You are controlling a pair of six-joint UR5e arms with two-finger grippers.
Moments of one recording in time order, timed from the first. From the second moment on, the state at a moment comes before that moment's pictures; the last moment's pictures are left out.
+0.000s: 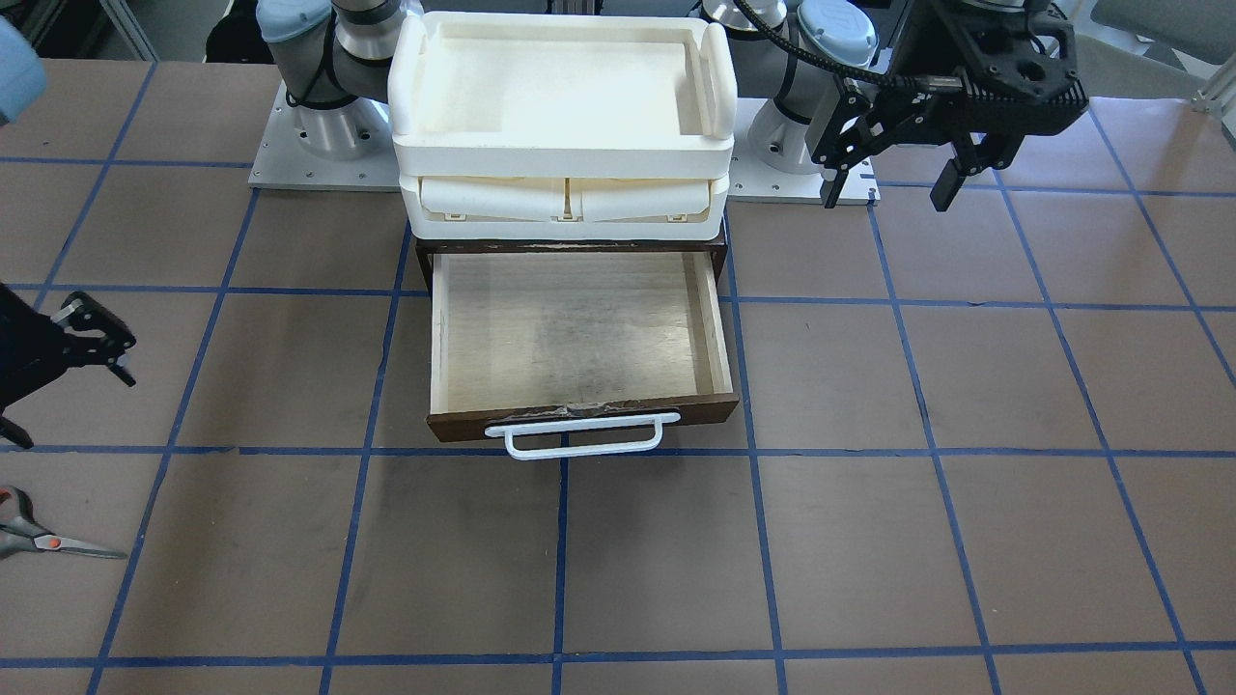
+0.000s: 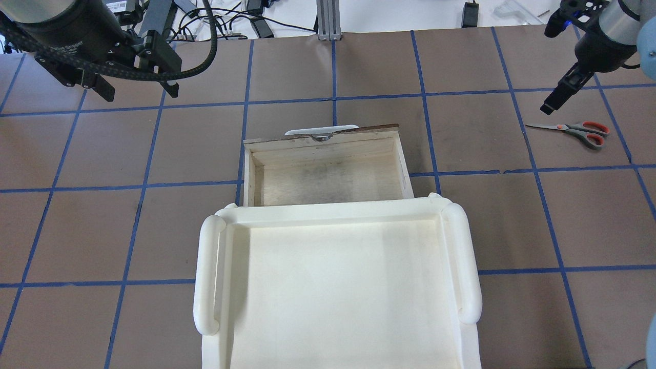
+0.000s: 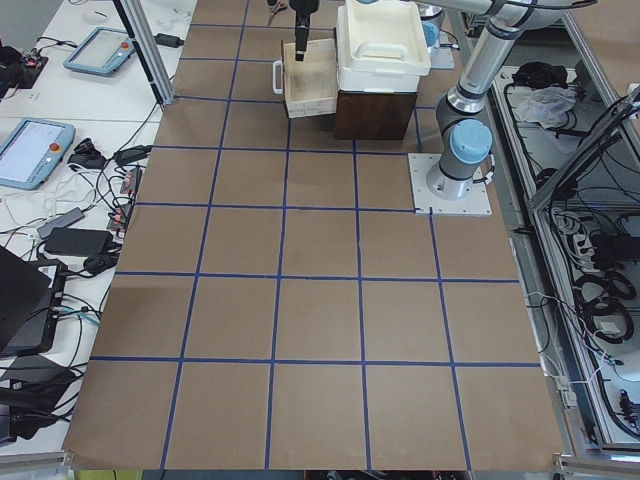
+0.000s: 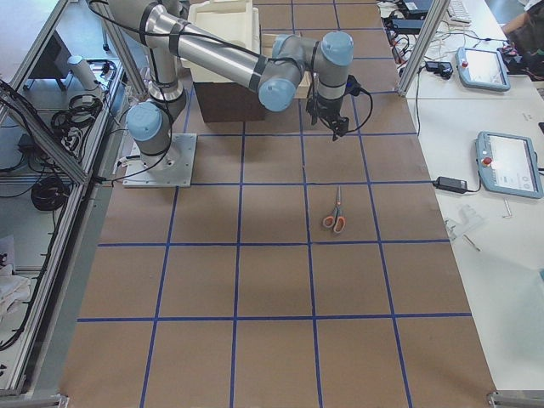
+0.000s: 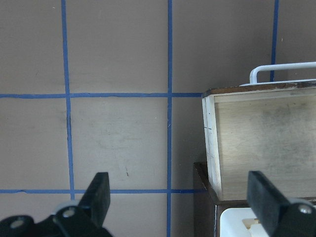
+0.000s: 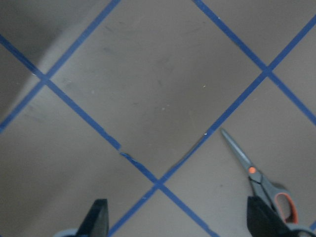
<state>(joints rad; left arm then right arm) -1.54 -1.52 -1.46 -1.61 1.56 0.02 1.19 -1.31 1.60 -1.92 -1.52 -1.19</state>
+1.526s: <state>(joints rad) -1.54 -1.52 -1.46 -1.61 1.57 0.02 1.03 -0.93 1.50 -2.15 -1.49 -1.95</state>
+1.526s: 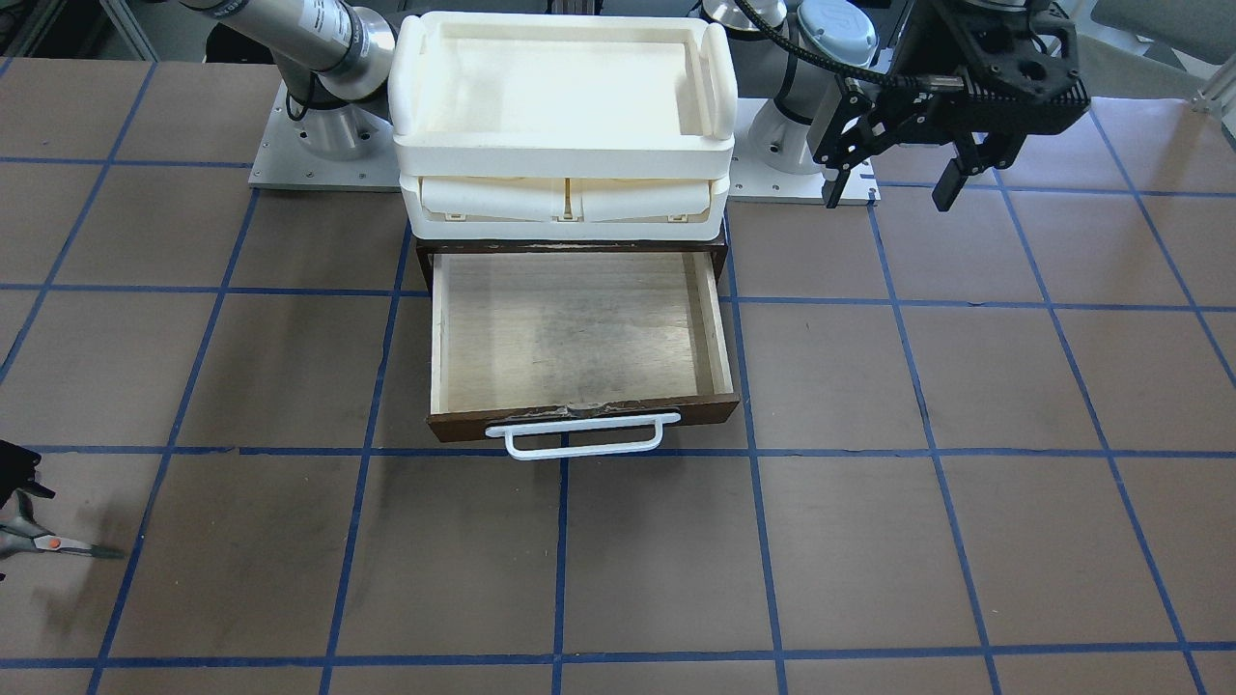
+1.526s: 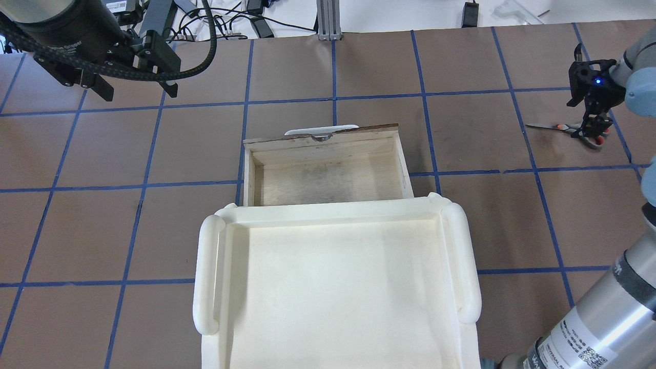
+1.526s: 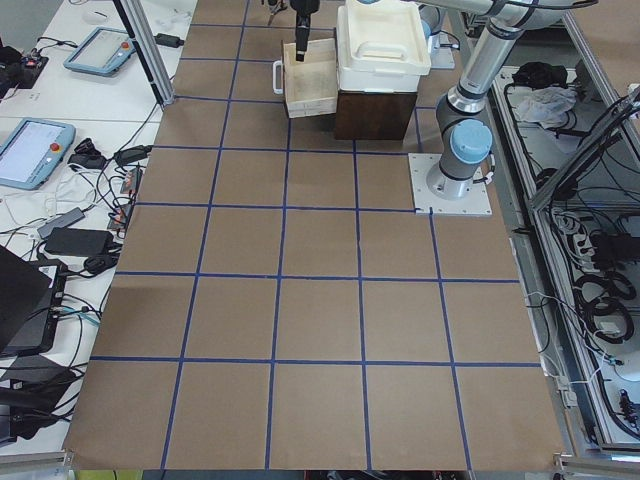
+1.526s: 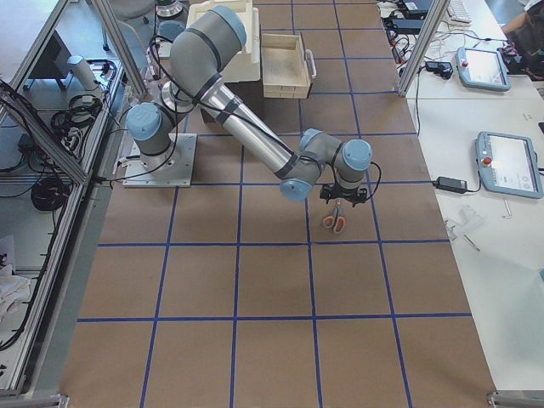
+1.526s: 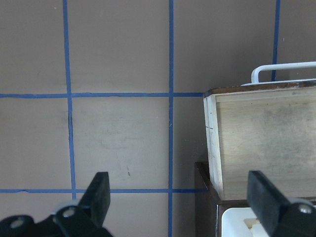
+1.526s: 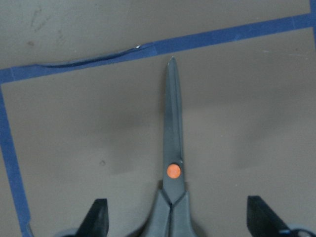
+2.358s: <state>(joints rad) -1.54 -1.52 -1.46 -1.61 1.57 0.02 1.03 -0.91 1.52 -2.19 -1.50 -1.98</state>
